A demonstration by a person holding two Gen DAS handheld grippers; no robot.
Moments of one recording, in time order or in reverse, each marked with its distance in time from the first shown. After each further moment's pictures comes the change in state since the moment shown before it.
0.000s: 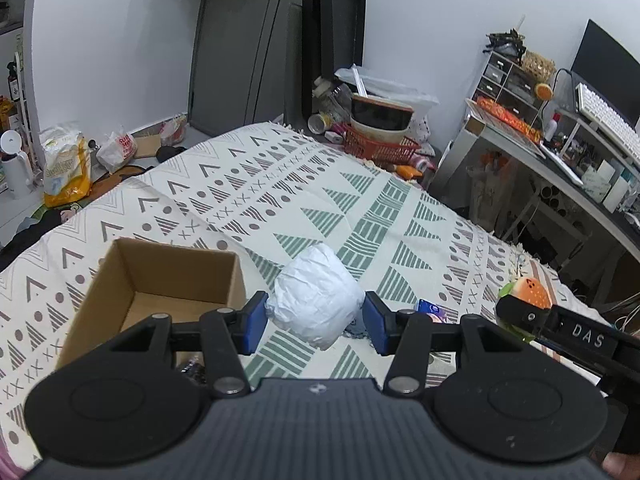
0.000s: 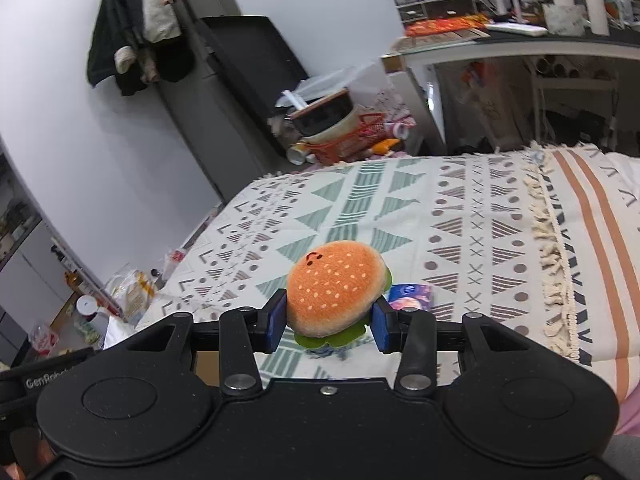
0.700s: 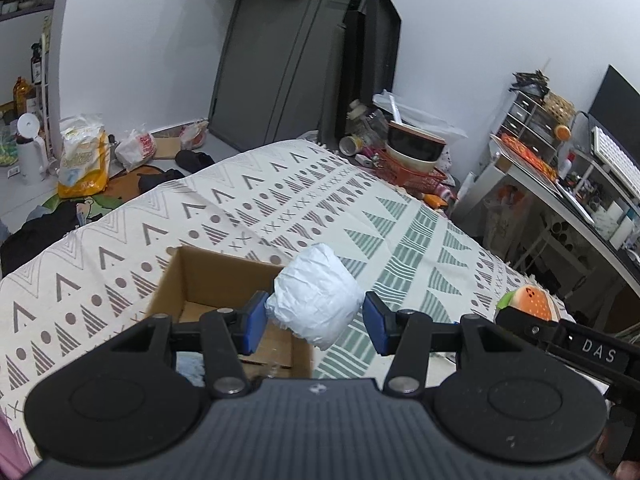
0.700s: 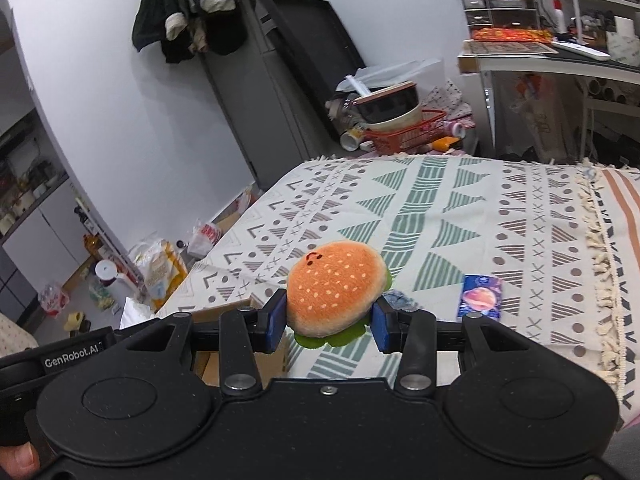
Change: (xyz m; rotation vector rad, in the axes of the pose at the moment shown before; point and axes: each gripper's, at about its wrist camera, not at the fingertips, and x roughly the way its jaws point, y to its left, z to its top) left arm -0.013 0.085 0.003 -0.086 -0.052 -0.011; right arm 0.004 0.083 -0.018 -0.111 0.034 0.054
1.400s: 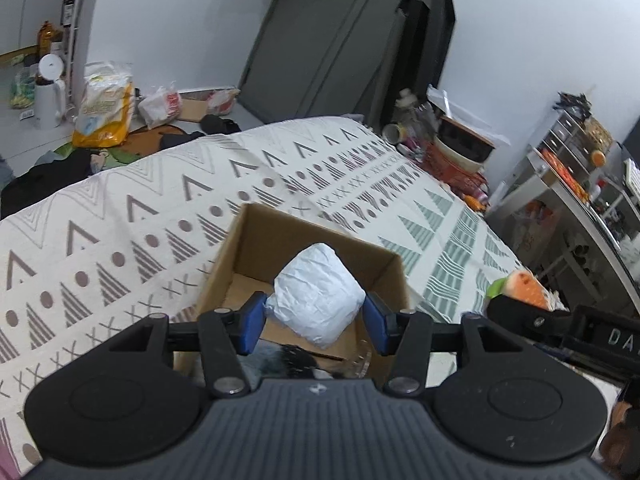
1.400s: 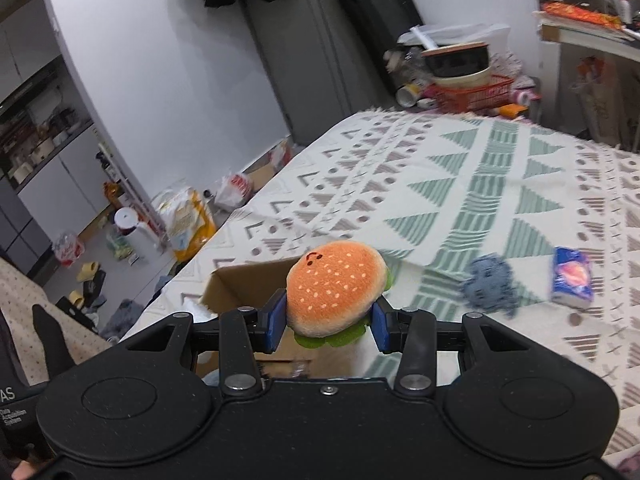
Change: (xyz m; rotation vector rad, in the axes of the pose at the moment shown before) left arm 0.042 0.086 -0.022 -0.147 0.038 0.006; right arm 0.060 0.076 -0.026 -0.084 0.128 0.067
